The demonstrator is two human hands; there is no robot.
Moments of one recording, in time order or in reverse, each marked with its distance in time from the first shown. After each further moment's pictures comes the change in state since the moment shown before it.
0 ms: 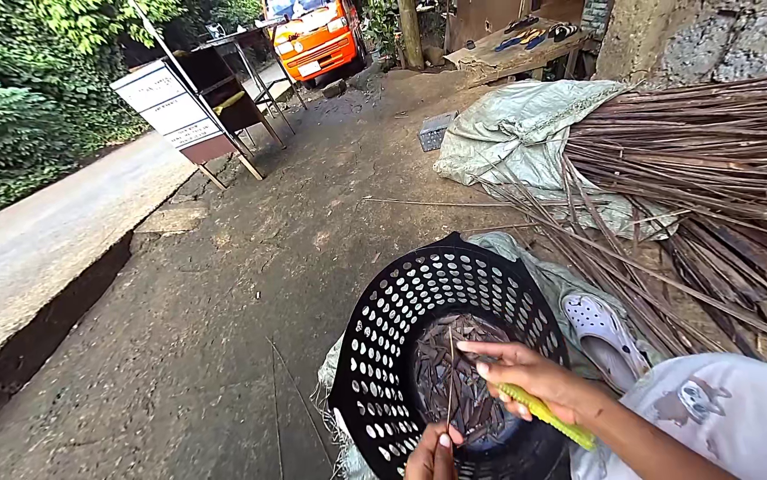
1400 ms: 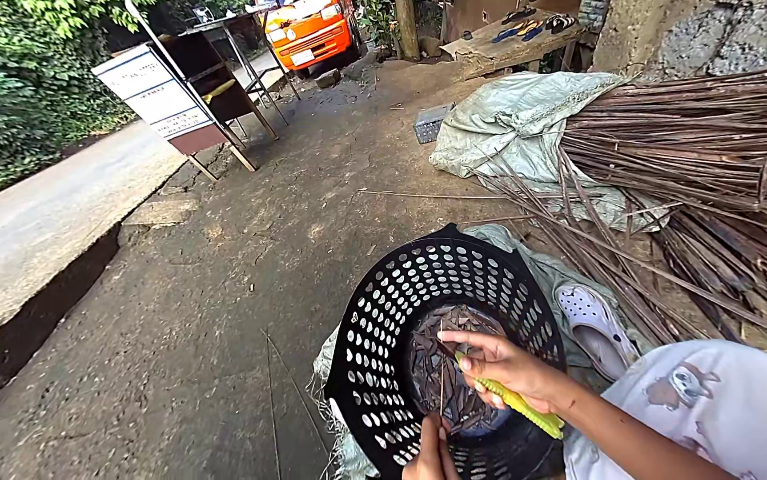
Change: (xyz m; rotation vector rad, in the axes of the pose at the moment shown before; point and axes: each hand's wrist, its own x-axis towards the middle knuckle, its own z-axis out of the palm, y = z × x) left_hand -0.014 0.009 0.018 0.727 0.224 0.169; right_hand 0.011 0.008 0.012 0.057 -0.112 -0.096
